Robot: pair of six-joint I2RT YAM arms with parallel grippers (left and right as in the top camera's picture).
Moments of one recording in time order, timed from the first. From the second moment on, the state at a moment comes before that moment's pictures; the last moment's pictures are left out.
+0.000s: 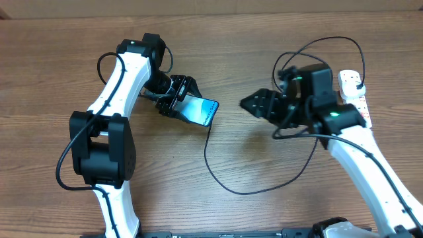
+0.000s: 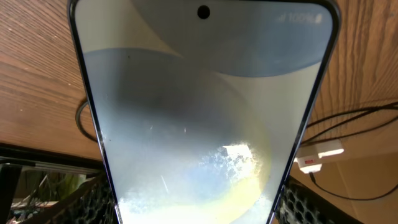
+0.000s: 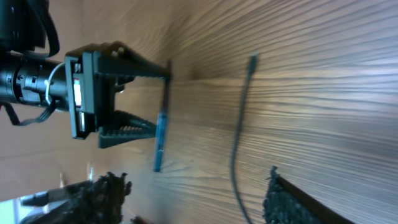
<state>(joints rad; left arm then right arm) -0.16 2.10 1.74 -1.30 0.67 -1.23 0.28 1.39 1.07 -0.59 -0.58 0.63</state>
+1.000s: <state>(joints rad) -0.20 2.10 1.74 -1.30 0.67 -1.28 0.55 1.66 1.07 -0.28 -0.46 1.01</state>
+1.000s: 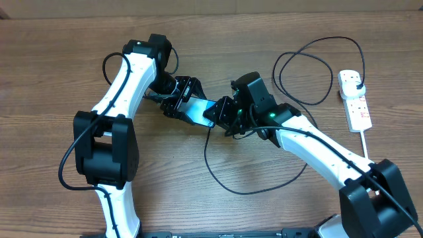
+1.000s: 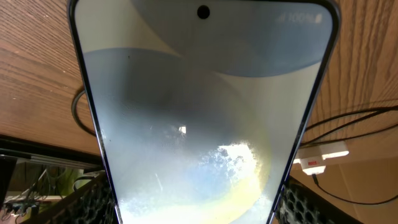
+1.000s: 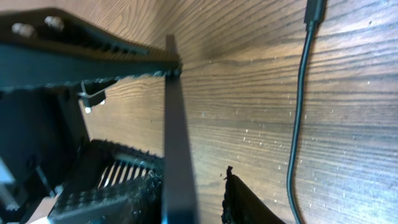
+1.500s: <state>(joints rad) -0.20 2.10 1.74 -1.30 0.67 -1.28 0.57 1.66 1.07 -0.23 -0.42 1.01</state>
